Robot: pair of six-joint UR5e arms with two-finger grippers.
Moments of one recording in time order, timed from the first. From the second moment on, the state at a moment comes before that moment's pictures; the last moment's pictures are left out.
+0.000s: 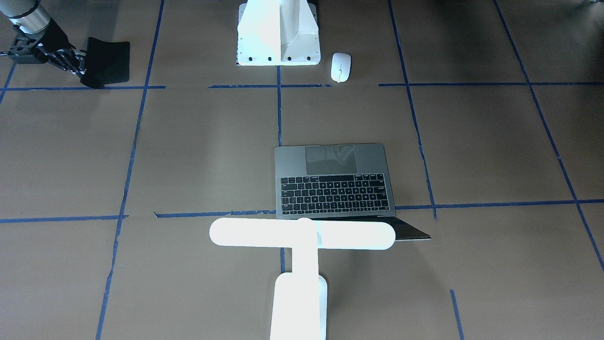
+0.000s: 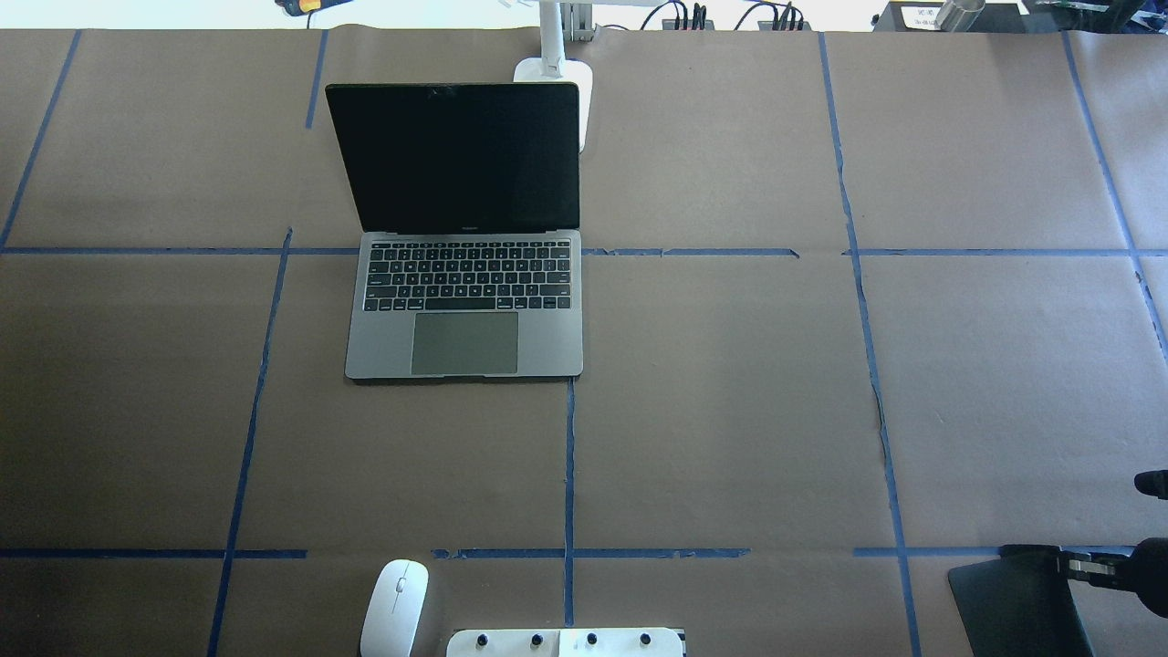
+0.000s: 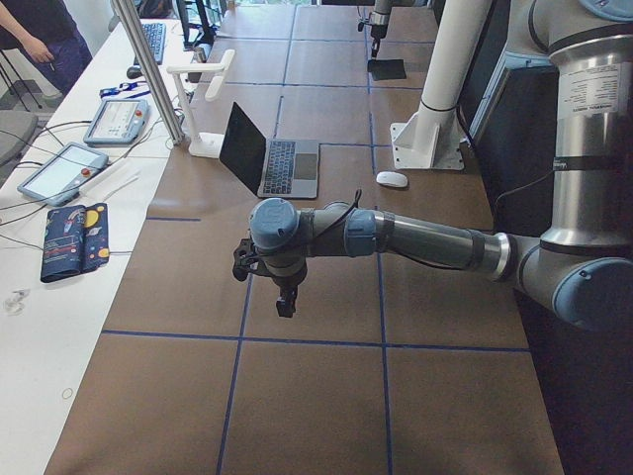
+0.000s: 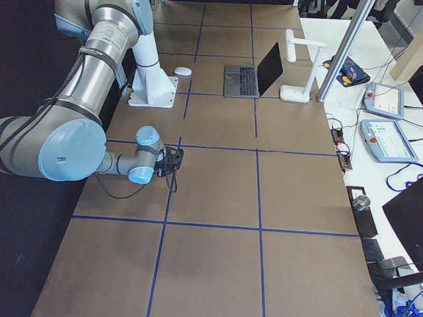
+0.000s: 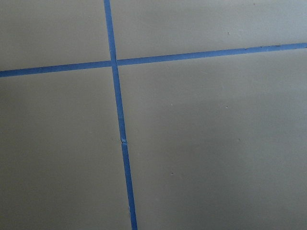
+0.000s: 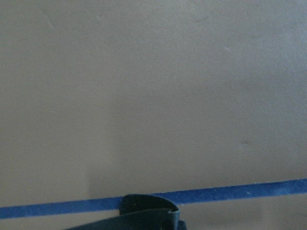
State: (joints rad) left arm -1.57 -1.49 -1.83 -1.35 -2.47 0.15; right arm 0.18 -2.23 1.93 -0.35 1.60 1.63
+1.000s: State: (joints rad) left arm -1.57 -1.49 -1.84 -1.35 -2.47 0.15; right arm 0.59 -1.66 1.91 -0.81 1.84 1.61
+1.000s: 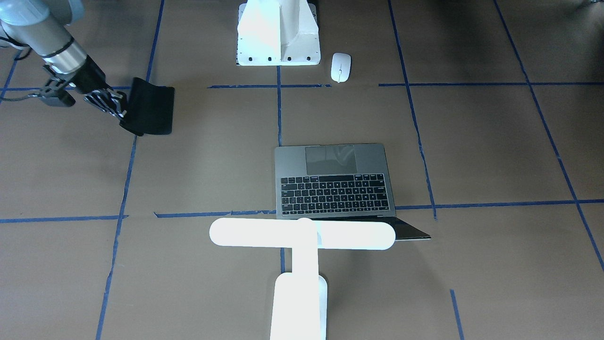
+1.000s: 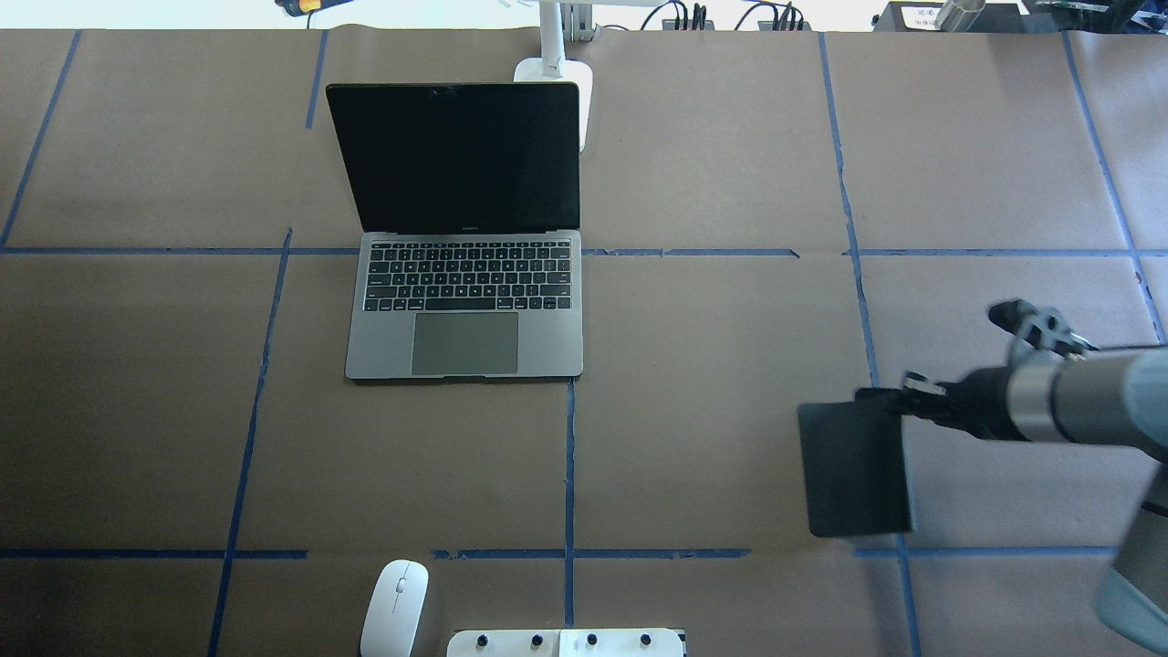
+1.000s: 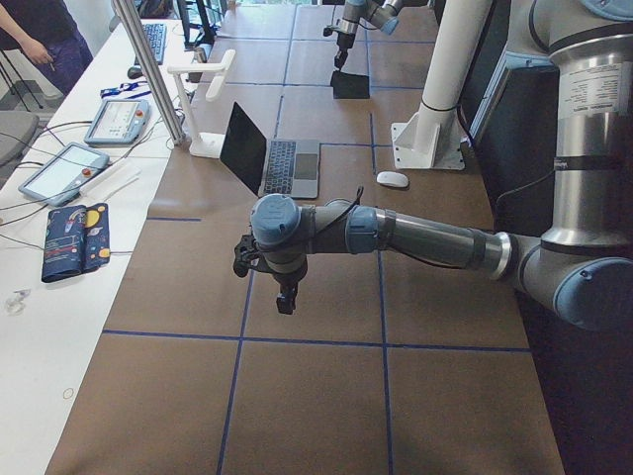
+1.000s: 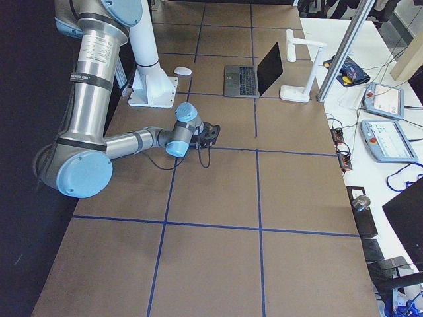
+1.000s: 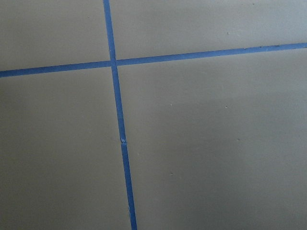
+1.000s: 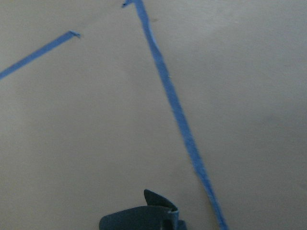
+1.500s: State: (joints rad) left arm -1.57 -1.49 -1.84 -1.34 -2.47 0.15; right arm 0.63 -1.16 1.71 -1.15 1.83 1.61
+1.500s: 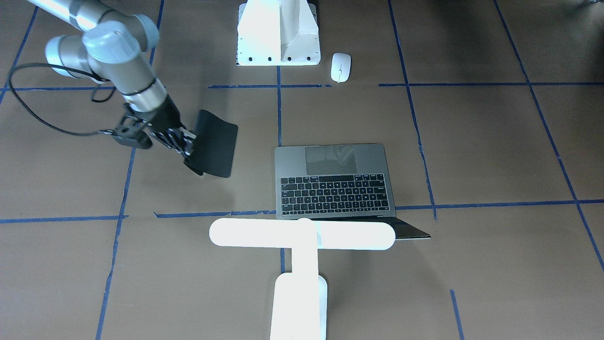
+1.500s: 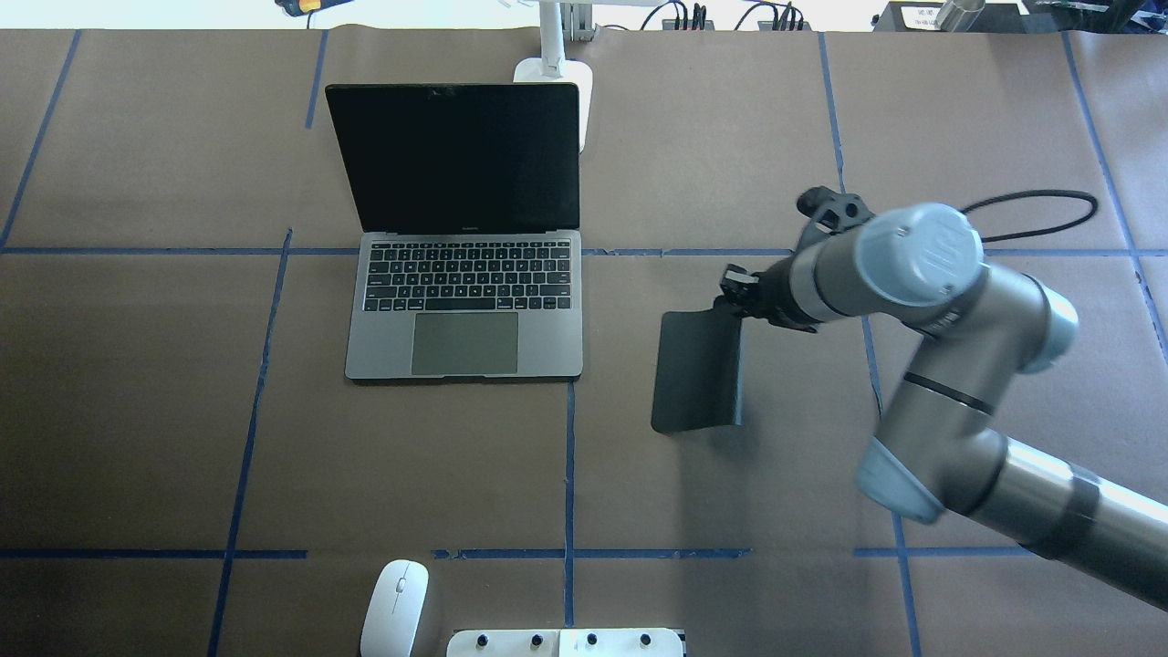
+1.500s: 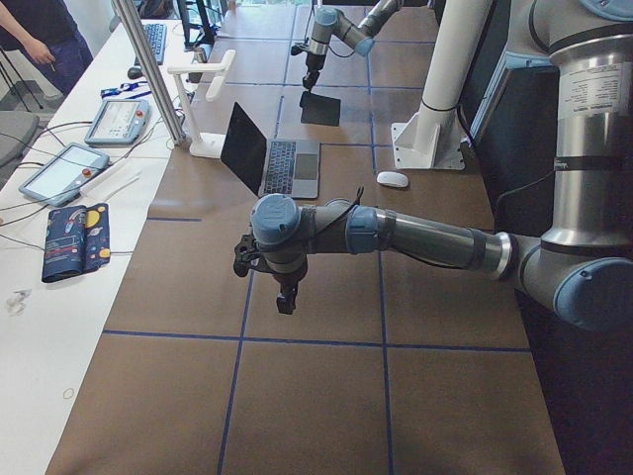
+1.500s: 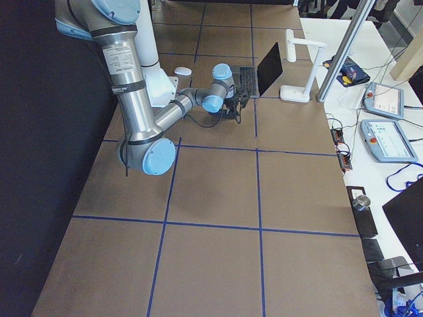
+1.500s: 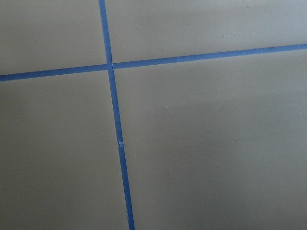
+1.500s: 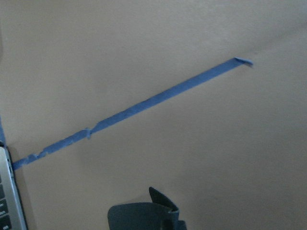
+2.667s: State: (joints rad) left arm -1.52 -1.50 -2.01 -1.41 -2.47 -0.08; right arm 0.75 -0.94 1.45 -1.22 1.92 1.36
